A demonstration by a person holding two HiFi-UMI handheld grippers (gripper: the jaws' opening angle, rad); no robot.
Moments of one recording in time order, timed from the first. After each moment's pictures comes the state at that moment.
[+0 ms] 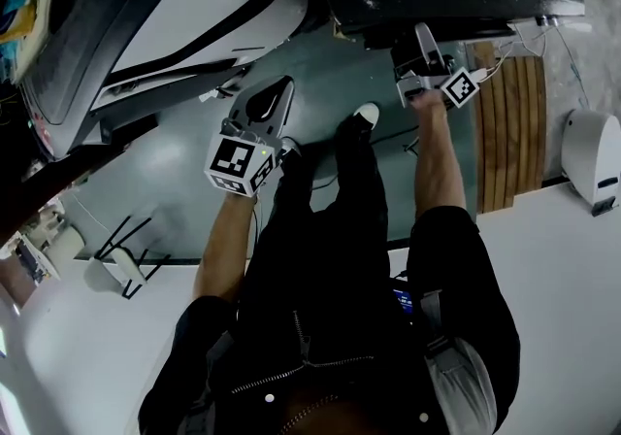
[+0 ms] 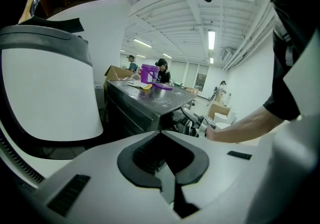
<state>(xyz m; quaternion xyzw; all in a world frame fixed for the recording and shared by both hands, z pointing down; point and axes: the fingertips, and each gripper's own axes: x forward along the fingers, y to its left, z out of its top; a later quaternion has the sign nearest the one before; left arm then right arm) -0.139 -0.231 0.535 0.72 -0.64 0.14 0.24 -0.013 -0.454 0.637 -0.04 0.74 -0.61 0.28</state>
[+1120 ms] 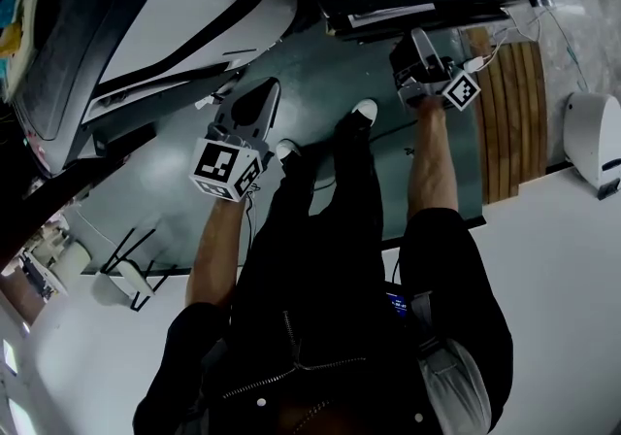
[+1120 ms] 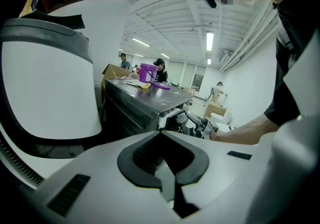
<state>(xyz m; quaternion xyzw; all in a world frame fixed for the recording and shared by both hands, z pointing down) -0.144 -0.220 0.537 0.73 -0.62 0.13 0.24 0.010 -0.428 0.636 -0.03 0.75 -0.60 0.28</state>
